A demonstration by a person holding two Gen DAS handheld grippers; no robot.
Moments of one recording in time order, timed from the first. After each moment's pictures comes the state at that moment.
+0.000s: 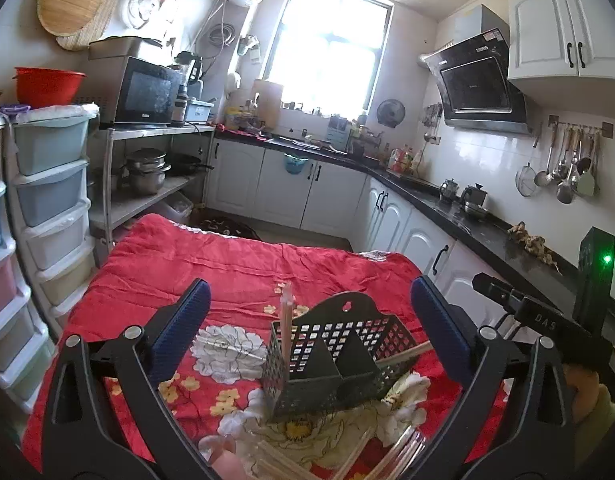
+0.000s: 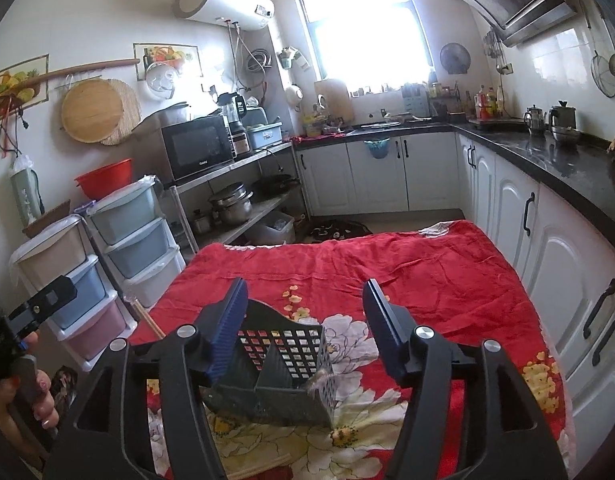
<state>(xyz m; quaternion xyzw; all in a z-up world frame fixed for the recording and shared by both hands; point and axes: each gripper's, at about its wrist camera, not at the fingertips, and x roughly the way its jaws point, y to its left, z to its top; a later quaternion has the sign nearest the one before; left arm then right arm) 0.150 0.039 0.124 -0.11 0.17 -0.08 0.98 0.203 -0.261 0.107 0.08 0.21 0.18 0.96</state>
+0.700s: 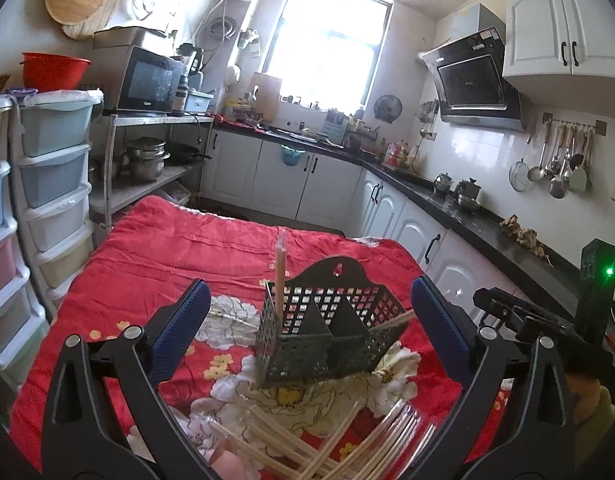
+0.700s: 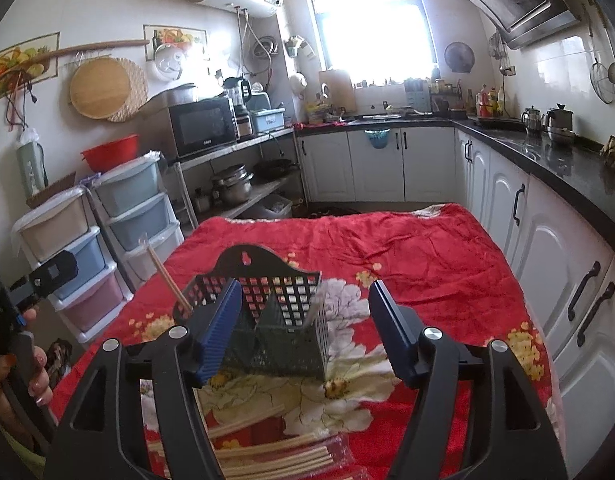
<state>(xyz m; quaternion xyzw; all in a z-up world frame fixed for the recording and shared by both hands) 0.117 0.035 0.100 -0.12 0.18 -0.09 0.97 0.156 -0.261 0.086 0.05 0.23 0.18 0.95</state>
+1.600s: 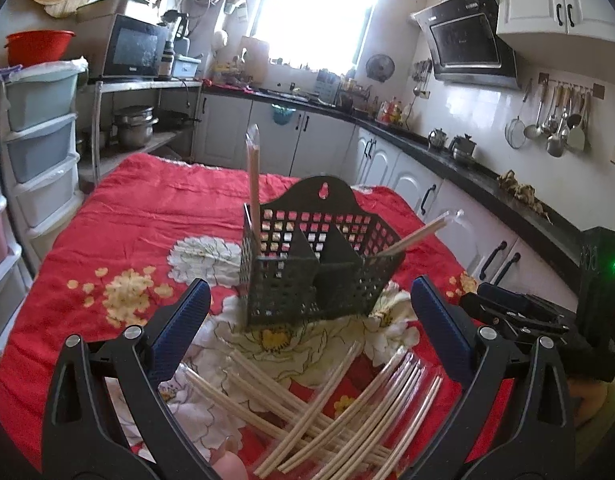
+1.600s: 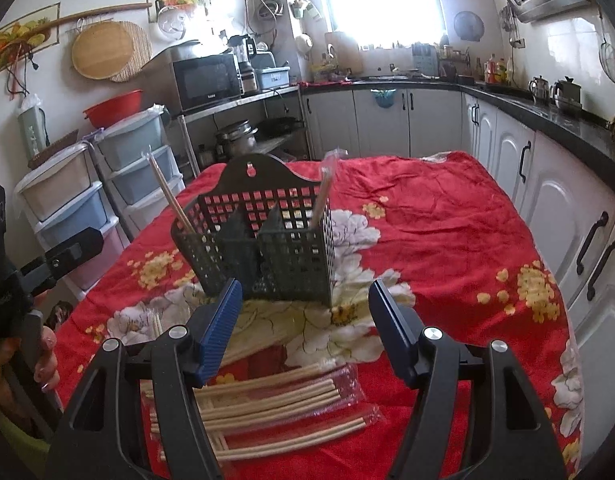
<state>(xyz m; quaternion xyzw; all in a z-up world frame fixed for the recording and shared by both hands) 0.114 0.006 0.047 -0.09 0.25 -0.11 0.96 0.132 -0.256 0.027 0.04 0.30 0.19 0.93</state>
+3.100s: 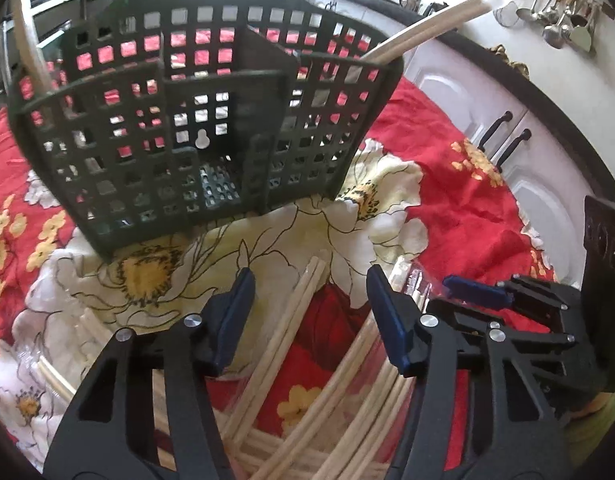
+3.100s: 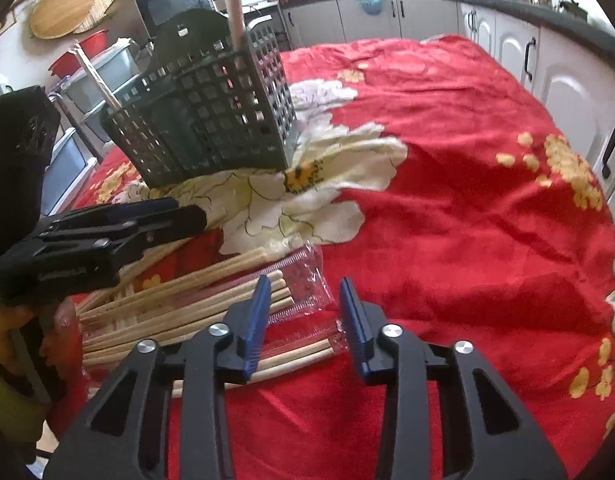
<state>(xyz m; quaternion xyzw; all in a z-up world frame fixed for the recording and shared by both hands) 0.205 -0.078 -0.059 -0.03 0.46 -0.20 0.86 0.159 -0.276 -0.079 0.06 0.46 0.19 0.87</state>
